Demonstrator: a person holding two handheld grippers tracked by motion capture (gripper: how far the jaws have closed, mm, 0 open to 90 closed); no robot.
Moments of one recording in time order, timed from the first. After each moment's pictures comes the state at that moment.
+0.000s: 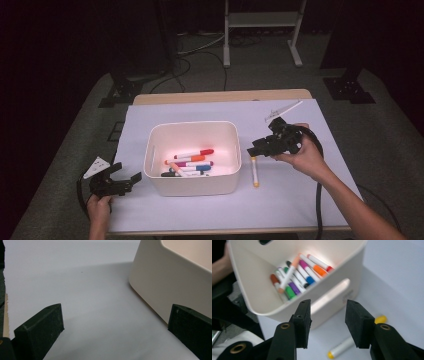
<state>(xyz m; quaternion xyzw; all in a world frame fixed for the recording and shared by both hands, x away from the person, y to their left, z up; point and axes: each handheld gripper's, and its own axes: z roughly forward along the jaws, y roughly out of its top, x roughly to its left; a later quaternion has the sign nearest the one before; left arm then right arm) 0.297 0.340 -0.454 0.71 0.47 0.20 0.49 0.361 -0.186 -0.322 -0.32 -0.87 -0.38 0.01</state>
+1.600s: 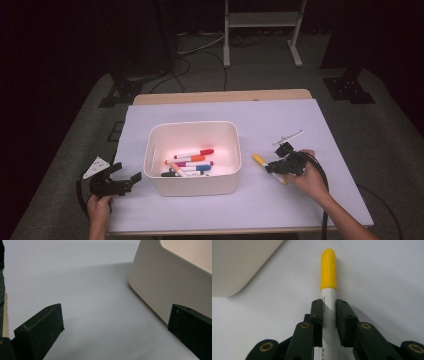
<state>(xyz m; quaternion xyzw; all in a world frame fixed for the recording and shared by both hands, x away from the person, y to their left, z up) 0.297 0.340 -0.454 0.71 0.47 0.20 0.49 0.358 -0.221 -0.428 -0.44 -0.85 -0.28 -0.03</state>
